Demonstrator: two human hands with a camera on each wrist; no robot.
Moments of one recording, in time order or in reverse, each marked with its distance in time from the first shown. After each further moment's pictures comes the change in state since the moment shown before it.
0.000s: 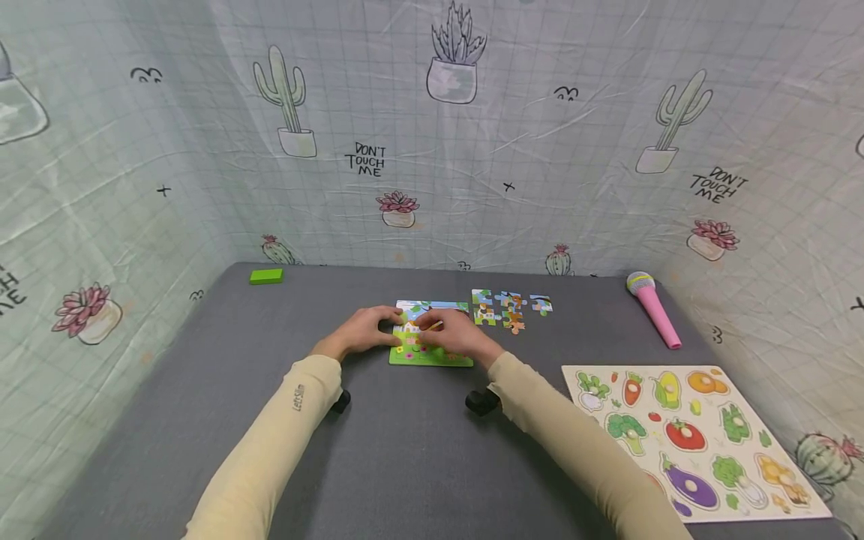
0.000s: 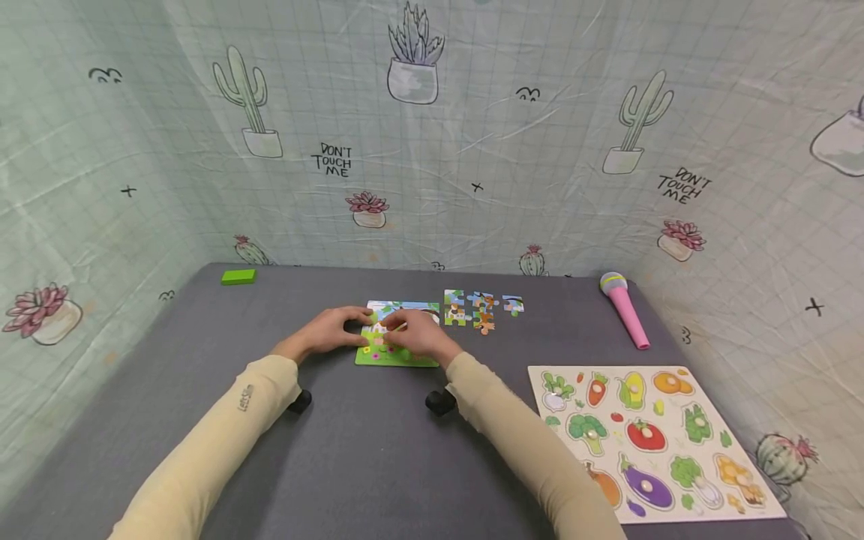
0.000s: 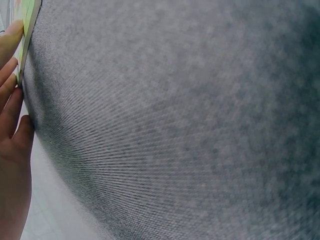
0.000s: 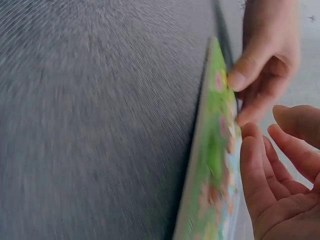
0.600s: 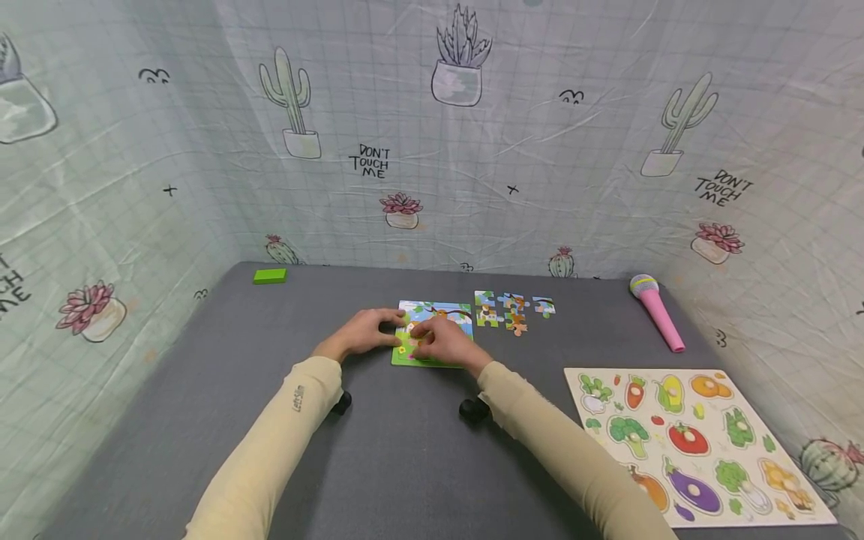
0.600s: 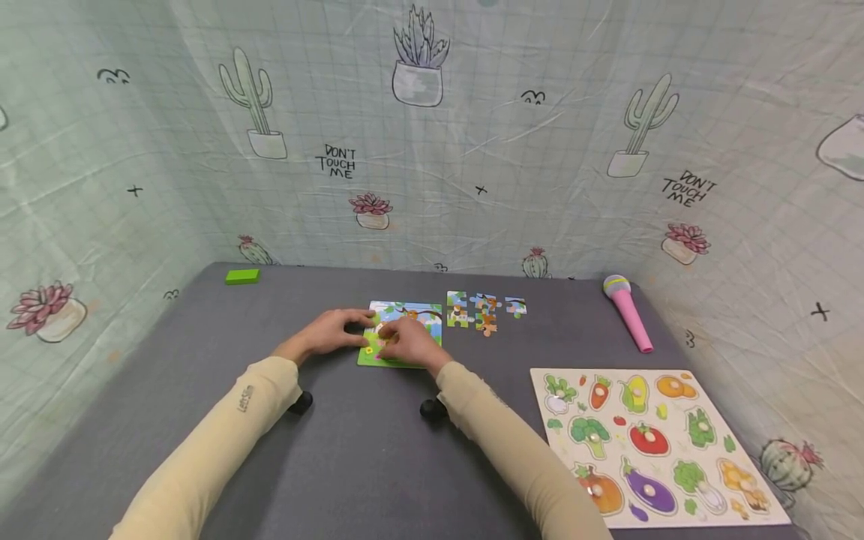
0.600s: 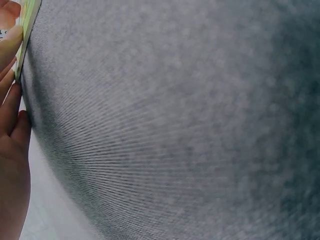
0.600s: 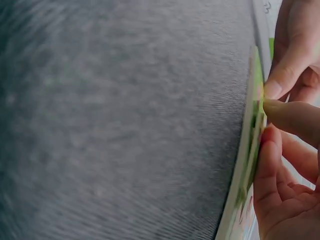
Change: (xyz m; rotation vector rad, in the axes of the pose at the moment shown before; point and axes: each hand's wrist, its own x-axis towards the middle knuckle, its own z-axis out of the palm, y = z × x) left_hand -0.004 -0.003 -0.004 -0.007 -0.019 0.023; right_hand 0.012 0.001 0.023 -0.135 0.012 -0.085
